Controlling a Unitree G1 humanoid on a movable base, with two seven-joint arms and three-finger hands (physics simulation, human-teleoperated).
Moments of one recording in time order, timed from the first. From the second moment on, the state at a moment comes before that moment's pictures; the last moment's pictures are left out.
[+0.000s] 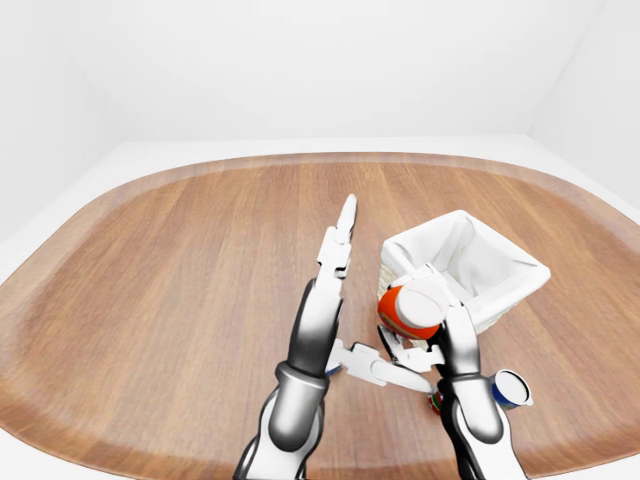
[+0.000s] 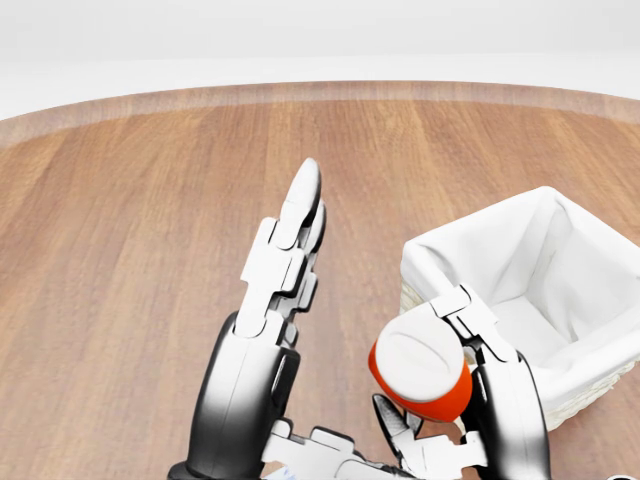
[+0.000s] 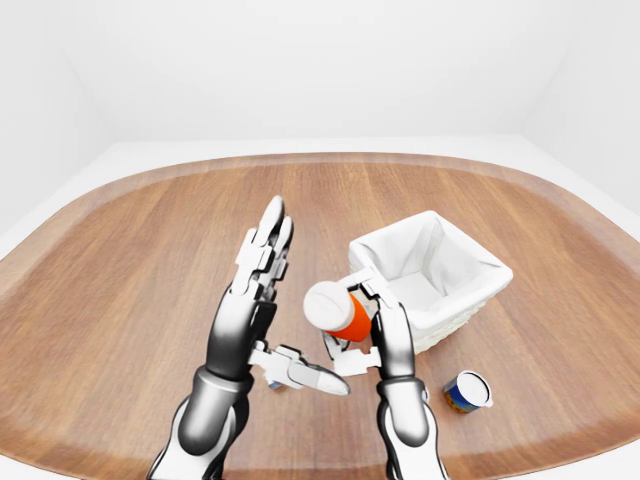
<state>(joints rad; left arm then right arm) 0.06 -0.06 -0.58 -0.58 0.25 0.09 0.09 0.28 -0.02 0.13 -0.47 -0.07 -0.03 0.00</state>
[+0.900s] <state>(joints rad) 0.13 0.04 0.08 -0.33 0.14 0.07 -0.09 0.28 -0.03 0.16 -0.46 -0.09 -0.04 -0.02</state>
